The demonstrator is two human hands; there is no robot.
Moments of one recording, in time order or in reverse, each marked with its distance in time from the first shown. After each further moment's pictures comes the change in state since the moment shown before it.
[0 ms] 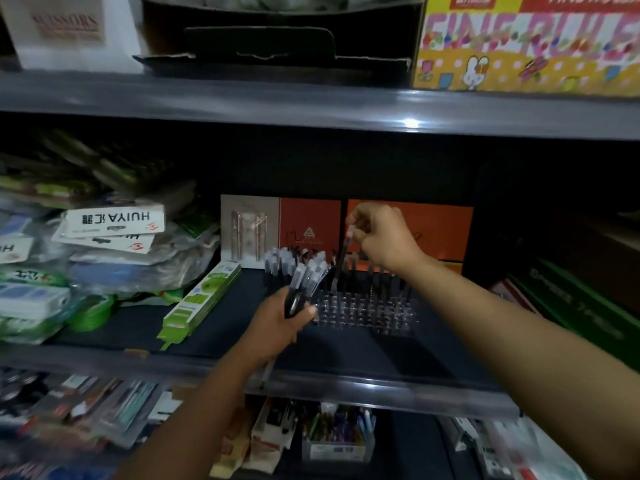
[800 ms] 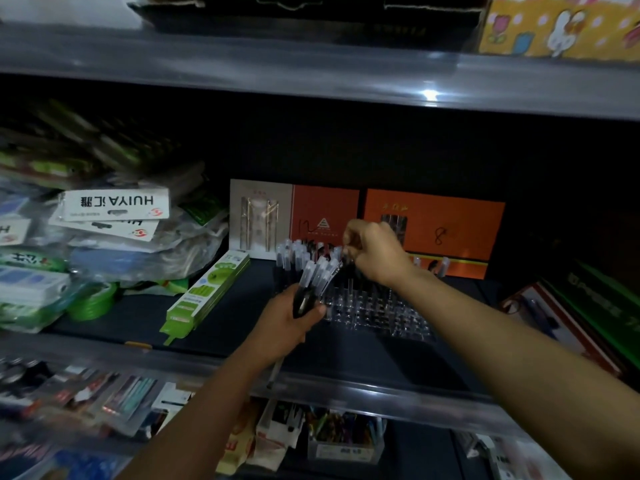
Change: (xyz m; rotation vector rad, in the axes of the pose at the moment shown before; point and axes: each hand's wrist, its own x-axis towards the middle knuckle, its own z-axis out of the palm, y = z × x) left_hand 0.014 -0.022 -0.001 -0.098 -0.002 0.022; right_hand 0.014 0.023 0.060 -0.088 -0.190 -0.031
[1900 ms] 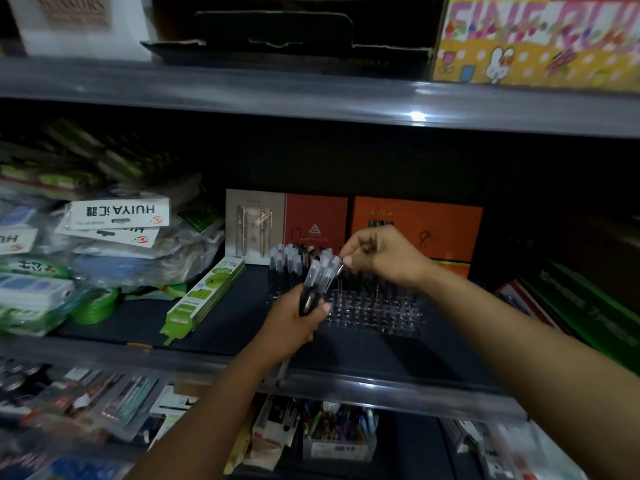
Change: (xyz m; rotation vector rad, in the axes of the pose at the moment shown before) left_hand -0.012 0.026 0.015 -0.024 -0.023 0.005; right_hand -0.041 -0.013 -0.051 0.482 -0.197 0.116
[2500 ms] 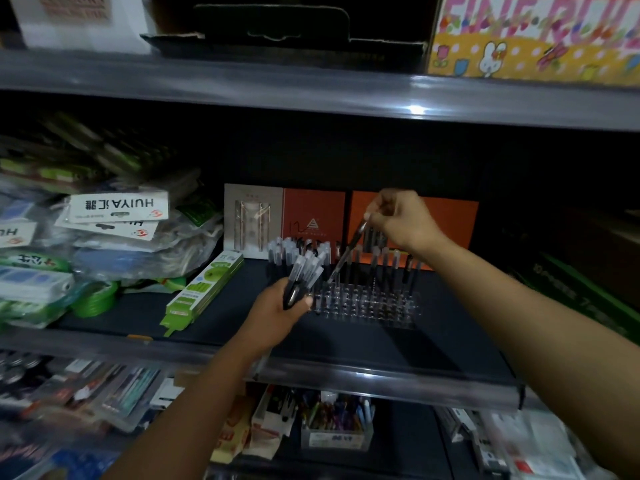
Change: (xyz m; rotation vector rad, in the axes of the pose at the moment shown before) left_hand -0.003 -0.011 -0.016 0.103 0.070 0.011; right_hand 0.012 -0.006 -0.025 -0.168 0.371 0.000
